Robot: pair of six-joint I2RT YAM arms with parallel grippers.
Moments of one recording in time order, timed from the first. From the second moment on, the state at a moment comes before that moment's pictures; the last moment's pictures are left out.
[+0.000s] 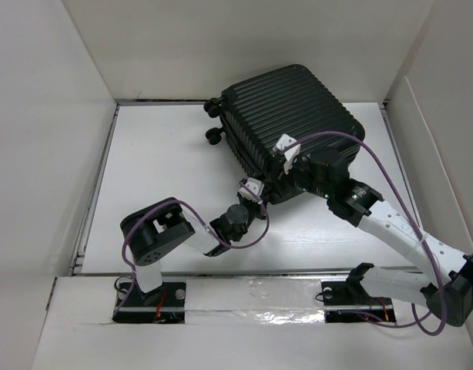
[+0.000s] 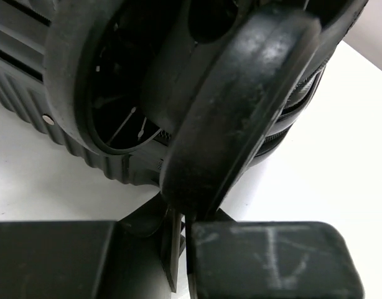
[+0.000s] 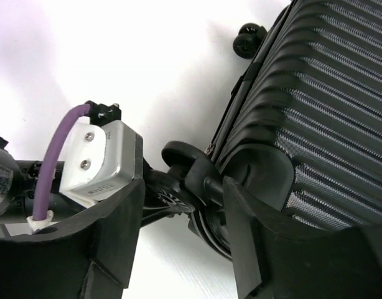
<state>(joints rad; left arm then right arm) -1.05 1.79 0.56 1.14 -0.47 -0.26 0.71 1.10 1.01 -0.23 -0.18 -0.22</state>
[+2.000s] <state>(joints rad) -0.75 1.65 0.37 1.19 -0.36 -0.32 0.77 1.90 1.86 -0.83 -0.39 -0.83</state>
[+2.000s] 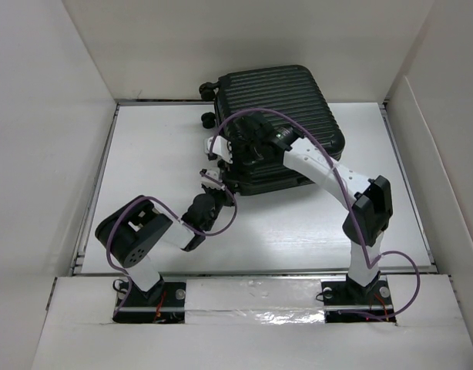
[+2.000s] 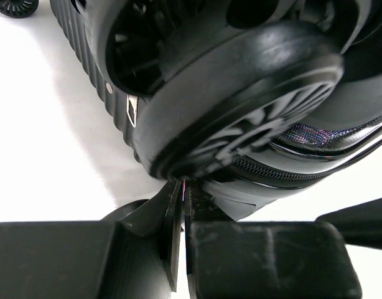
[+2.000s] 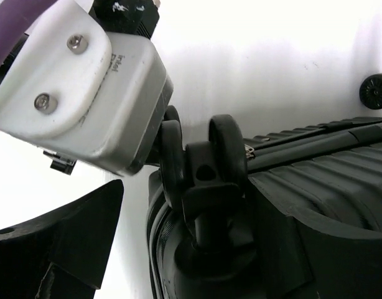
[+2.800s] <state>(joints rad) -0.70 1.64 0.35 1.19 -0.31 -0.34 0.75 1.84 1.66 -0.56 -0.44 -0.84</state>
